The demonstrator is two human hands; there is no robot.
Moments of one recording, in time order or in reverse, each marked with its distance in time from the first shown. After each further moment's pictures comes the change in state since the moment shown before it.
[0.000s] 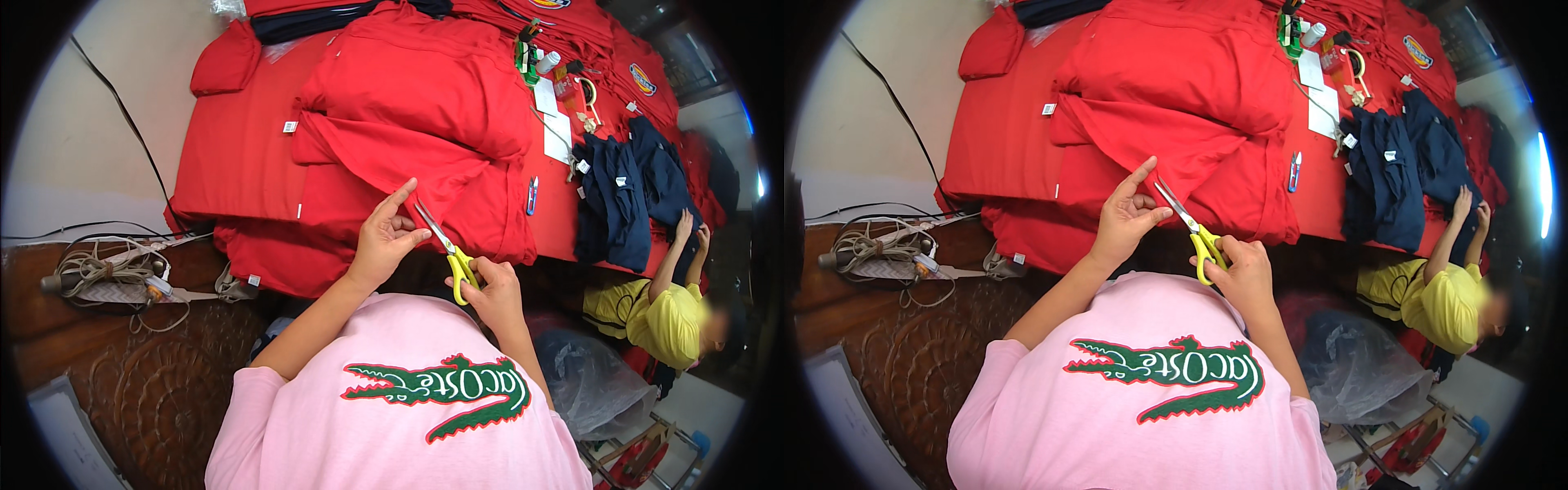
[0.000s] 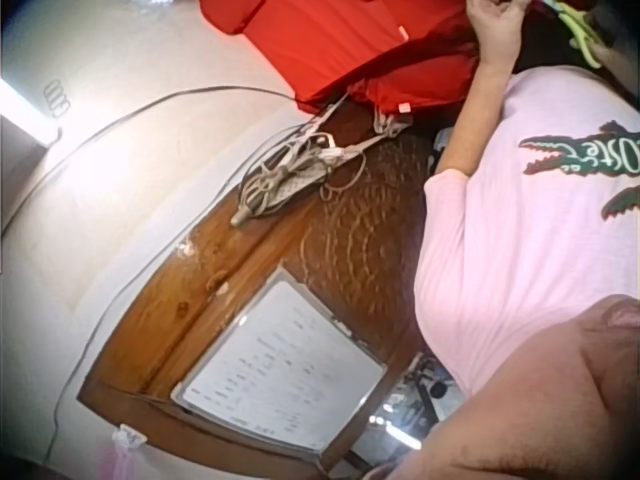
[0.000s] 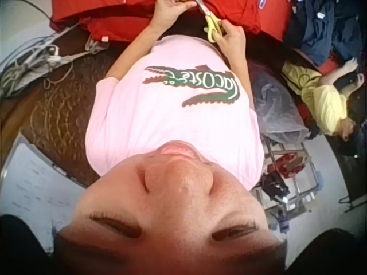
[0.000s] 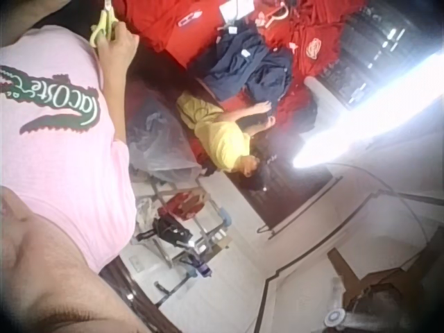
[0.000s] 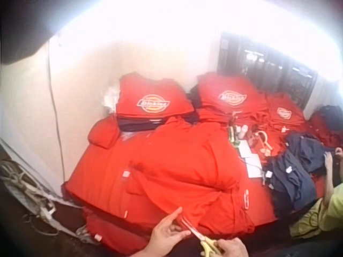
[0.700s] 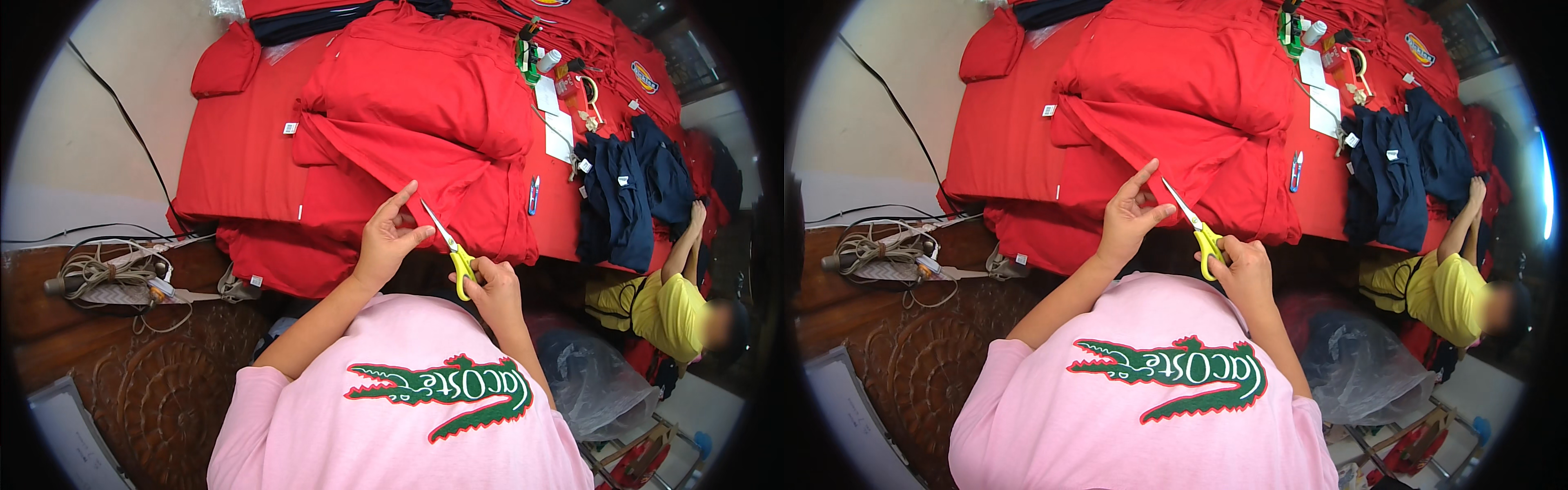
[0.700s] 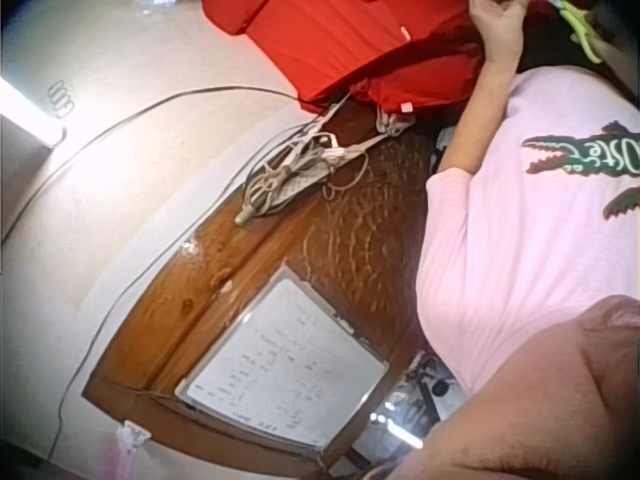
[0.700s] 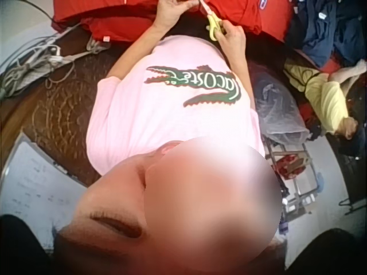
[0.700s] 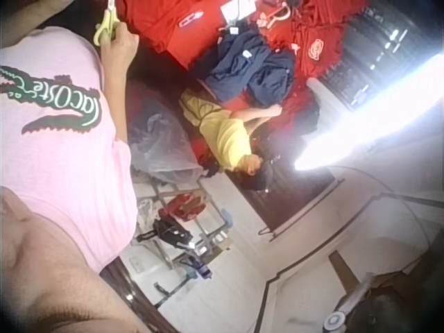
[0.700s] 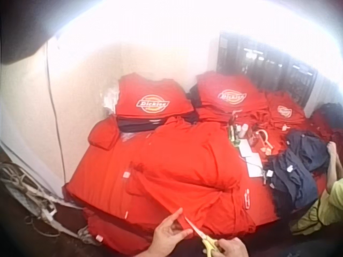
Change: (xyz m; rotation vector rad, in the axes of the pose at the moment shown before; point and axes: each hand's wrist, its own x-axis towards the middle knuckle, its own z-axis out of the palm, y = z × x) left_hand 0.005 -0.013 0.006 -0.026 0.029 0.061; right_hand 0.001 0.014 0.007 0.035 0.007 0.022
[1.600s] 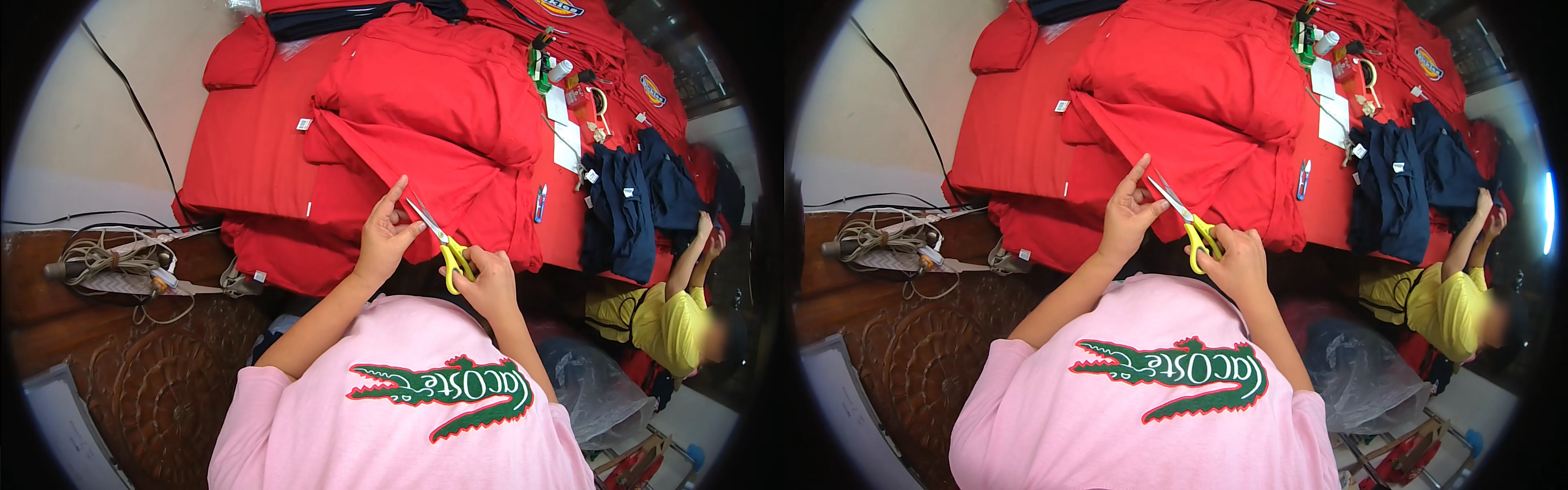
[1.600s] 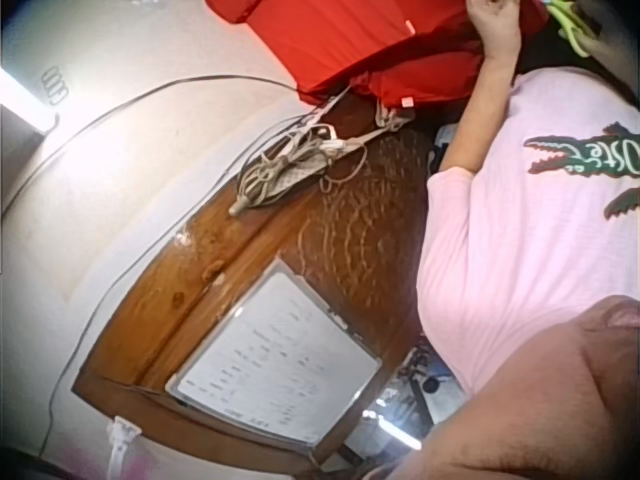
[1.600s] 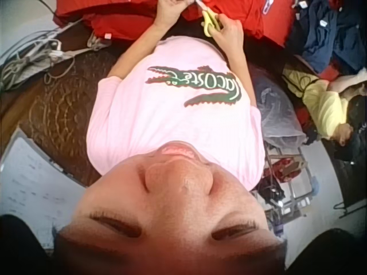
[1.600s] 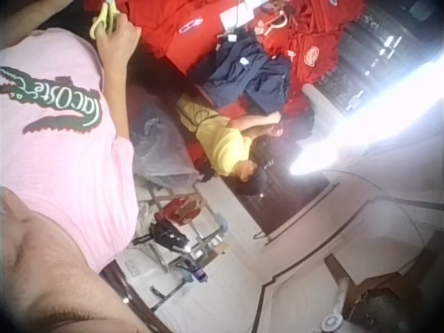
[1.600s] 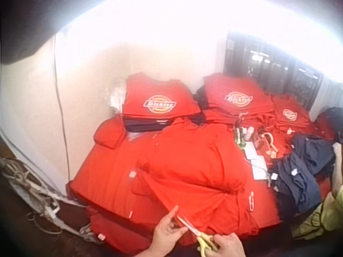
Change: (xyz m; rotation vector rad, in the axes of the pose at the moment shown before) left_hand 0.001 -0.009 -0.019 -0.076 0.066 0.007; right_hand 0.028 -0.018 0.011 -0.074 -0.037 -0.157
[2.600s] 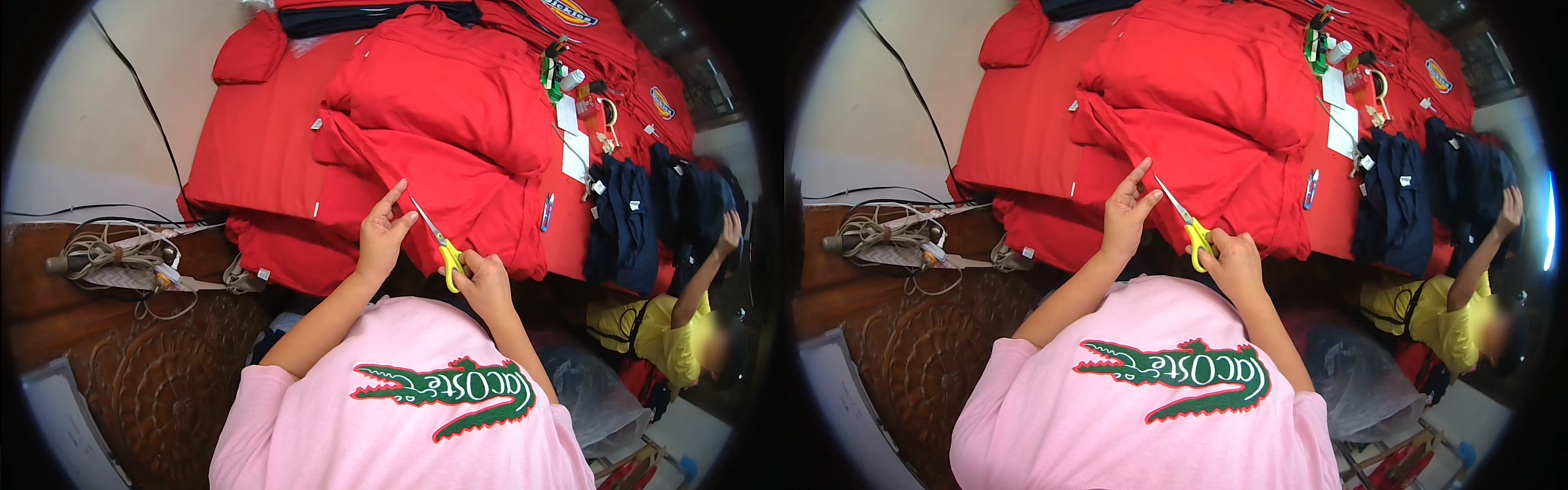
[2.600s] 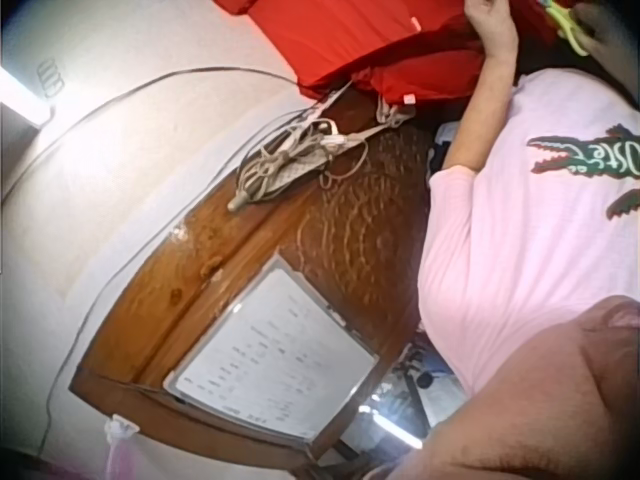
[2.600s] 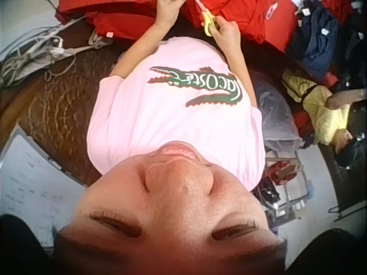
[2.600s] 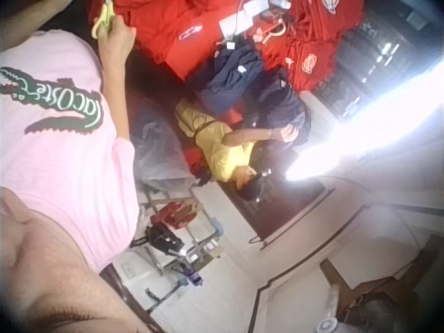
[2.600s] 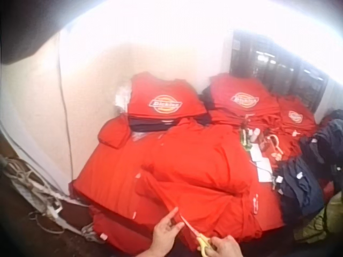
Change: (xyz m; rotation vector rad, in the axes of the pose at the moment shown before) left_hand 0.009 -0.004 -0.018 0.049 0.113 -0.038; right_hand 0.010 0.007 0.020 0.034 -0.116 0.067
